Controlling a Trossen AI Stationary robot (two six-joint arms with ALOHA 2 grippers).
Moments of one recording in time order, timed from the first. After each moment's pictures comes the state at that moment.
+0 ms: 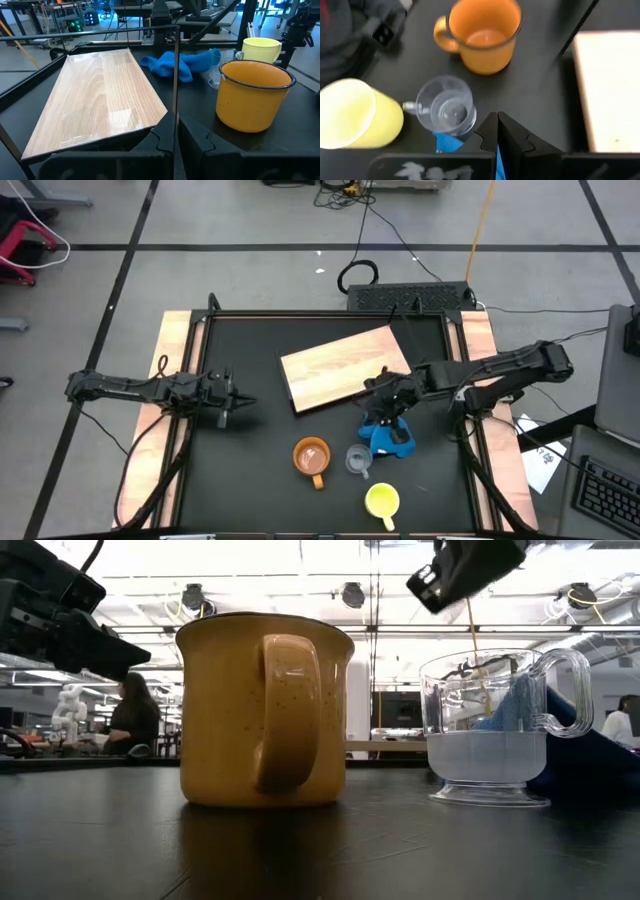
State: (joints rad) left arm -0.07 0.20 0.01 0.03 -0.03 0.00; right arm 0.13 1.32 1.02 -0.58 -0.24 -0.13
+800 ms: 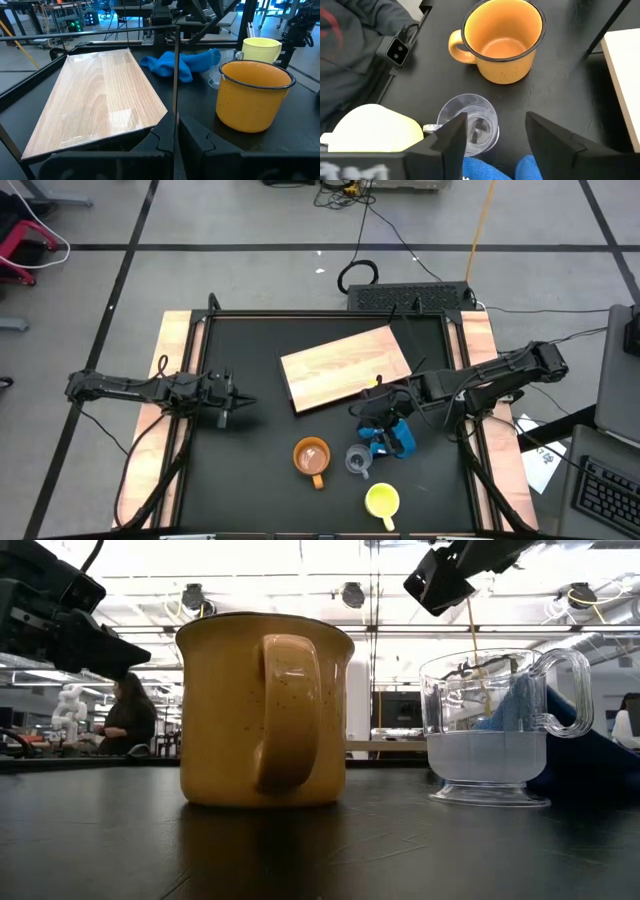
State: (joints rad) left arm -0.07 0.20 0.01 0.03 -0.03 0.00; right arm 0.20 1.38 1.02 -0.48 -0.24 0.04
